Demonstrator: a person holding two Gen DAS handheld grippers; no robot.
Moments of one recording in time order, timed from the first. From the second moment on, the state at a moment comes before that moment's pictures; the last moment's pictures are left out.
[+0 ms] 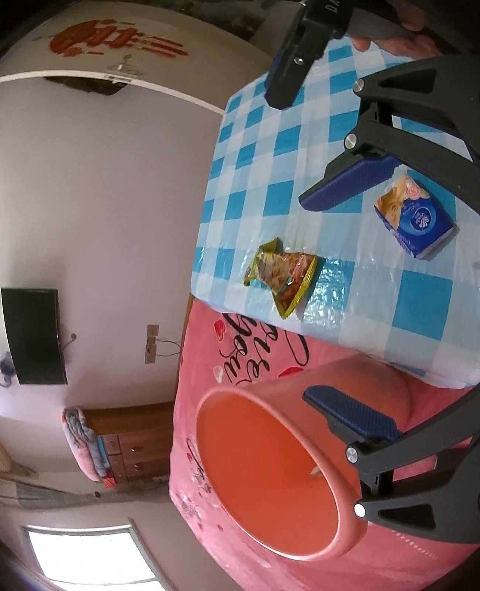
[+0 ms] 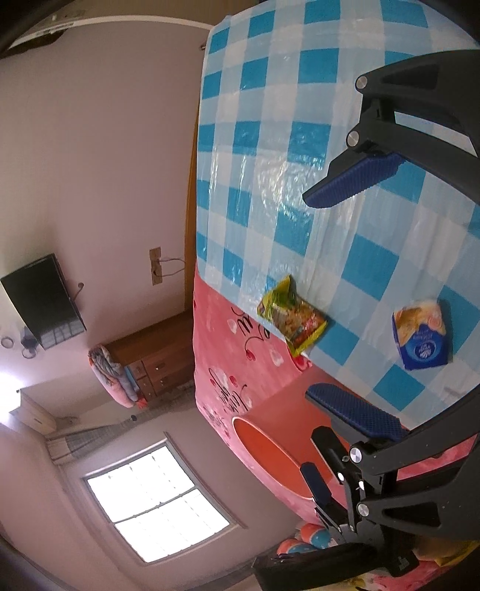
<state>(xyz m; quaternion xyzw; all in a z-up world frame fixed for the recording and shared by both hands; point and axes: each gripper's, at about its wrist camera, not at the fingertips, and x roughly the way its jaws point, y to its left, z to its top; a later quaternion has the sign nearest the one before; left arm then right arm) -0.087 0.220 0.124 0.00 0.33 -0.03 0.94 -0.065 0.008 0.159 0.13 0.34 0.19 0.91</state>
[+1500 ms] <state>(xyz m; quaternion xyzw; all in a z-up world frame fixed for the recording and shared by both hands) 0.080 0.165 0.034 0.11 0.46 -0.09 0.88 -0.048 -0.112 0.066 0.26 0.39 0.16 0.87</state>
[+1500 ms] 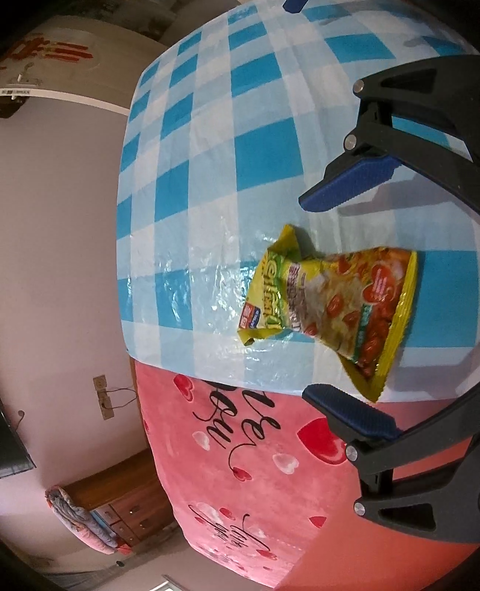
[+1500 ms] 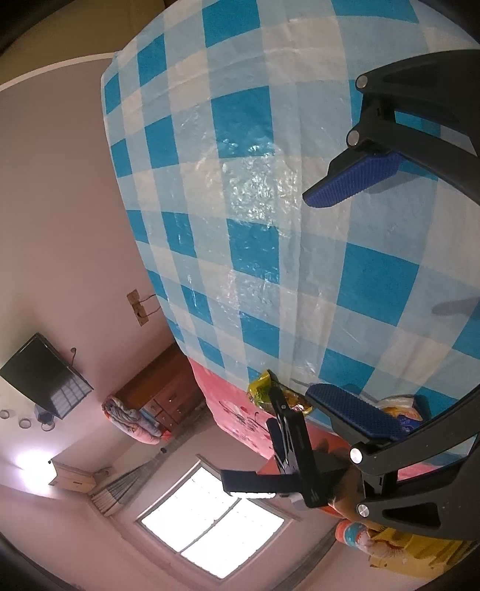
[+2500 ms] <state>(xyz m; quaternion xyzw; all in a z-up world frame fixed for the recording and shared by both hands) 0.003 0.185 0.063 0.03 0.45 -0.09 0.89 -0.048 -0.117 0.059 0.27 0.40 0.17 0.86</state>
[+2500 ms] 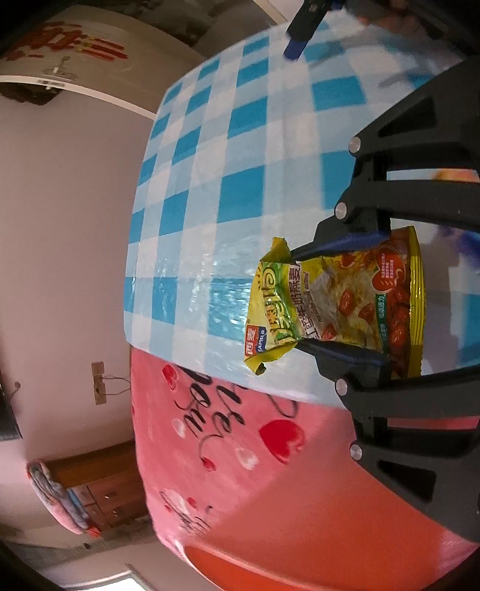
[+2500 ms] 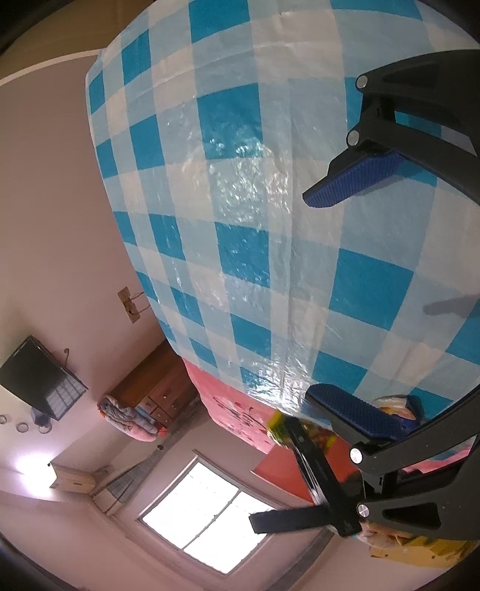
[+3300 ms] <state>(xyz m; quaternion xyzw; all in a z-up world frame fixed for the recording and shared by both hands) -0.087 0.163 0.025 -0.03 0.51 -0.09 0.85 -0.069 -0.104 0.078 0.23 0.39 0.20 0.87</state>
